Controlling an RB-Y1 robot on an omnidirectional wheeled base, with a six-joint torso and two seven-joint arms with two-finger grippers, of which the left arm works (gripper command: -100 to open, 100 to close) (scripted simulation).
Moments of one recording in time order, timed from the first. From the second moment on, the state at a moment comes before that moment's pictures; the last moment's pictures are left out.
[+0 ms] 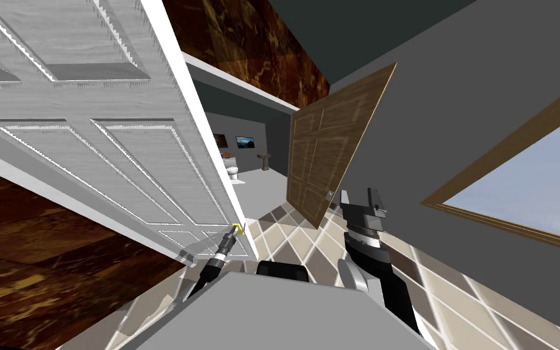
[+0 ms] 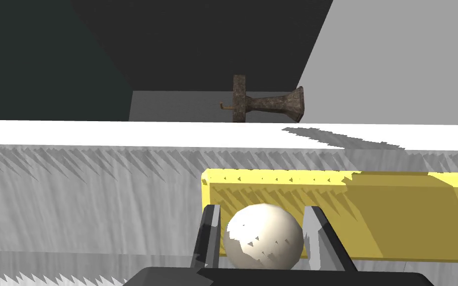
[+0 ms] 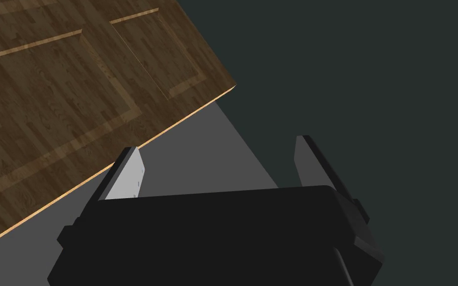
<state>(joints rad) 0.21 0.37 -0.06 -0.77 0.09 -1.01 0.32</state>
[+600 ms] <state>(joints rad) 0.11 0.36 -0.08 -0.71 0.13 -0.97 0.28</state>
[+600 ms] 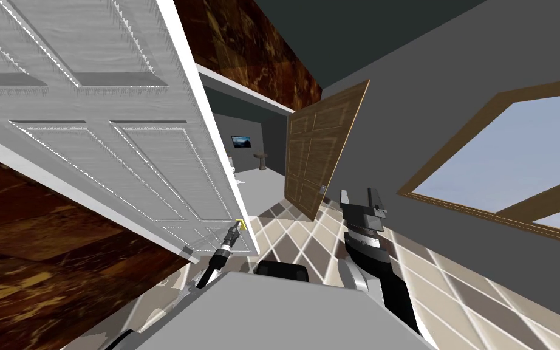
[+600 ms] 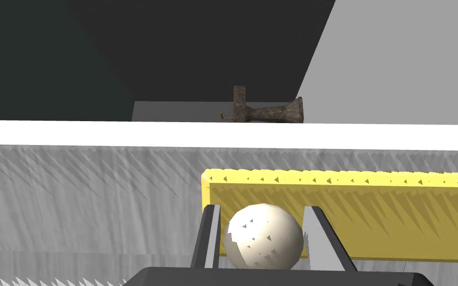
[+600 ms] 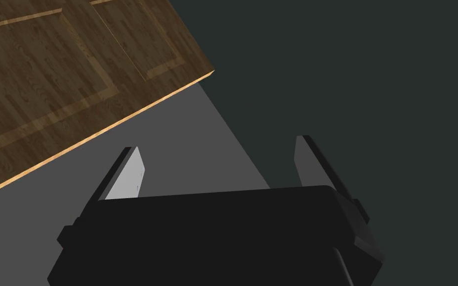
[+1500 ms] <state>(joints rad) -0.05 0.35 -0.12 -0.60 0.20 -0.91 0.24</state>
